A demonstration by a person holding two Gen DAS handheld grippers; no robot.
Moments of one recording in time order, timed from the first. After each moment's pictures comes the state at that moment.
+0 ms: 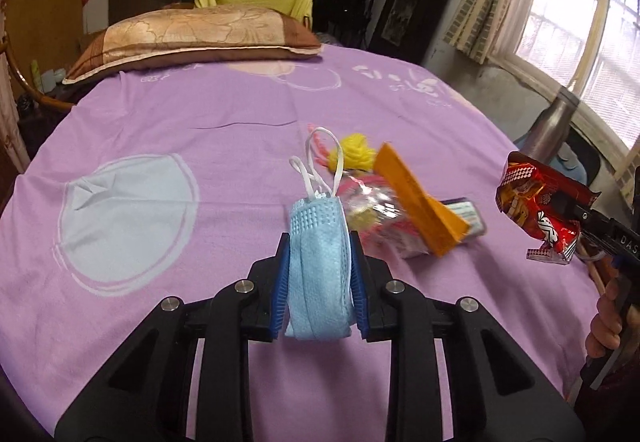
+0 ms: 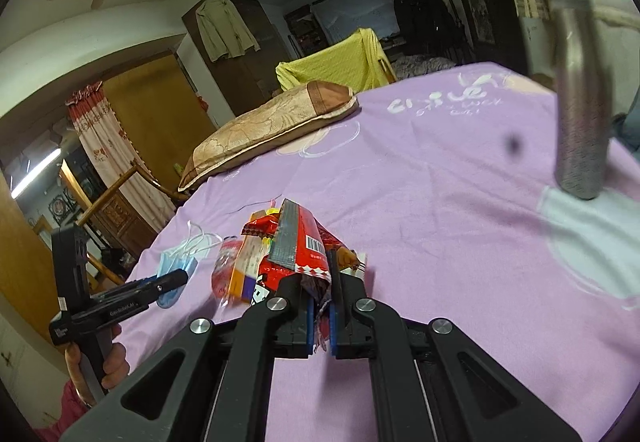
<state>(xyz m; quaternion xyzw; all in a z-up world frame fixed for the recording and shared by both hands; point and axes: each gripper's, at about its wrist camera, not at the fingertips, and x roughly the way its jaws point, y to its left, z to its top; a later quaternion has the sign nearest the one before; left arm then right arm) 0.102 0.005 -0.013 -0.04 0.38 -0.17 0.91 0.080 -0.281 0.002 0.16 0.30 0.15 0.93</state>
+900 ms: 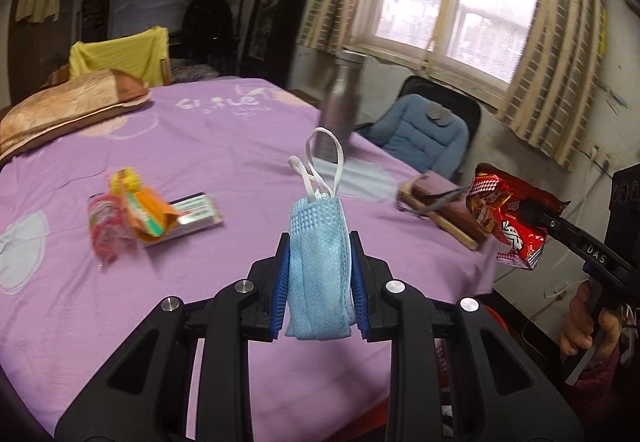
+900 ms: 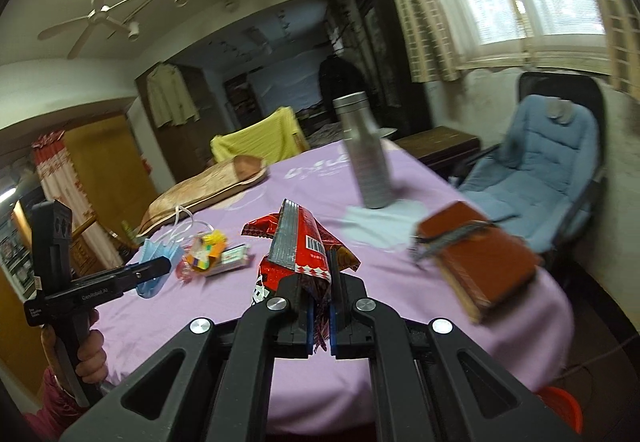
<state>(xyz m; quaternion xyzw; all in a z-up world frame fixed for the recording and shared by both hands) -0.053 -0.168 0.049 0.03 0.31 -0.36 0.88 -0.171 -0.420 0.035 0.17 0.20 -0.01 0.96</state>
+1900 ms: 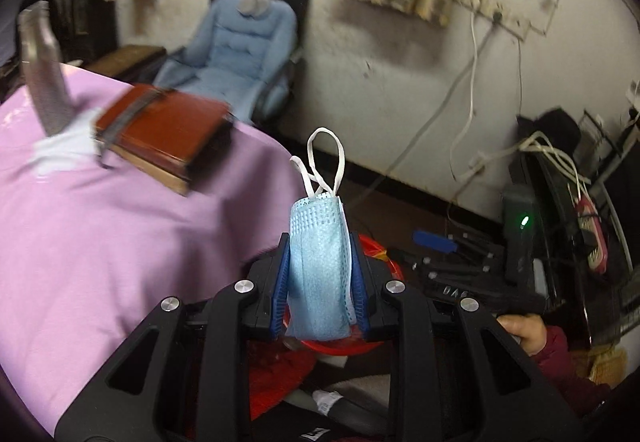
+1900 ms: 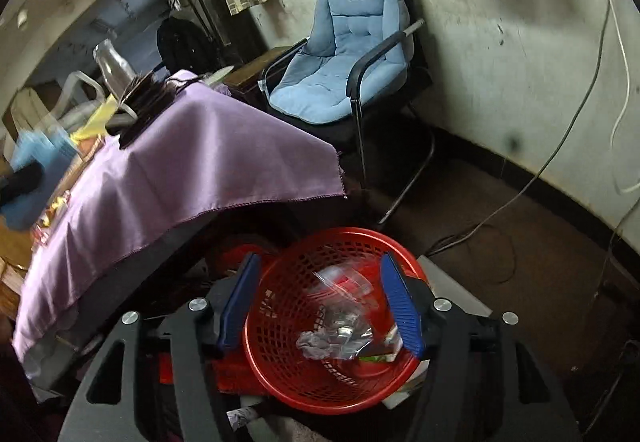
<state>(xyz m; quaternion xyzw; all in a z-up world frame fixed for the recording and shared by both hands) -0.189 -0.440 -0.026 0.19 0.38 -0.56 0.71 -0.326 -0.598 -0.152 0.29 0.32 -0.22 0.87</state>
